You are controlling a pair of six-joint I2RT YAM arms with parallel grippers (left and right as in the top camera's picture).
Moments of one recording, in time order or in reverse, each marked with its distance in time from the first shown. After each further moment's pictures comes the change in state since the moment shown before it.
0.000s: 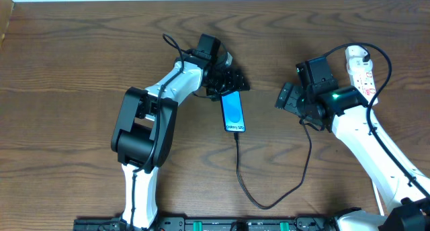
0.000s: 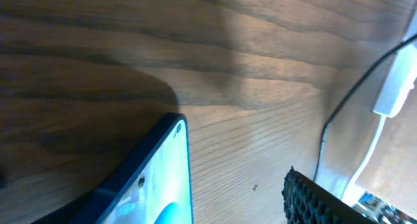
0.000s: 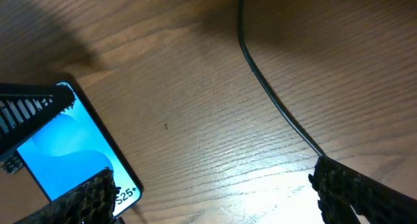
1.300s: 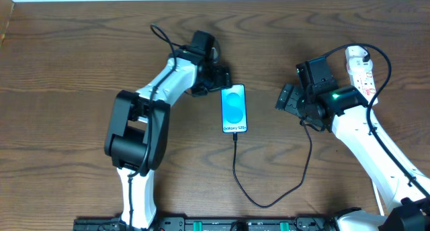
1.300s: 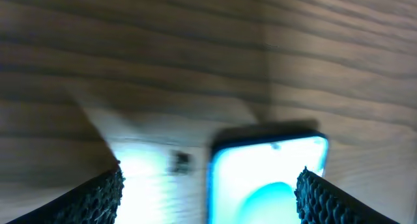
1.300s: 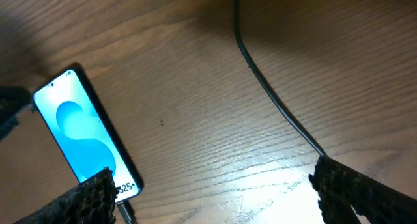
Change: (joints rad) left arm 0.039 -0.041 0.018 -0.106 -0.311 0.097; right arm 0.000 0.000 0.000 -0.015 0.000 0.000
